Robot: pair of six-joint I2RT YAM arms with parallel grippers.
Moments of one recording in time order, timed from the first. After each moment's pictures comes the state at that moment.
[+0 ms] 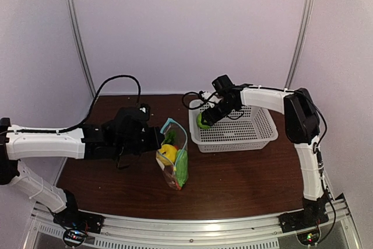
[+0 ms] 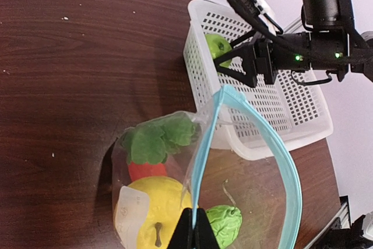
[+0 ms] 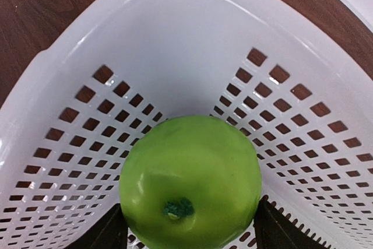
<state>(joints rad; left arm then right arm) -1.01 1.34 0.88 -0.15 -0.33 -0.86 0.54 2.25 1.85 -0.55 -0.15 -0.14</state>
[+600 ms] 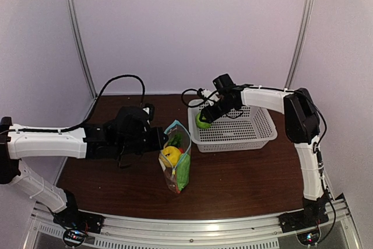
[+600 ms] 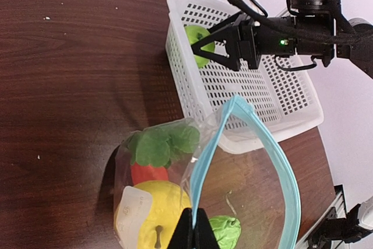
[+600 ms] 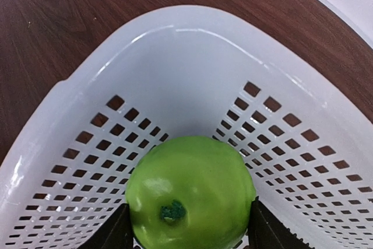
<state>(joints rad) -1.01 1.36 0.89 -0.12 -0.26 -0.83 0.54 2.26 1.86 -0.49 -0.20 -0.13</state>
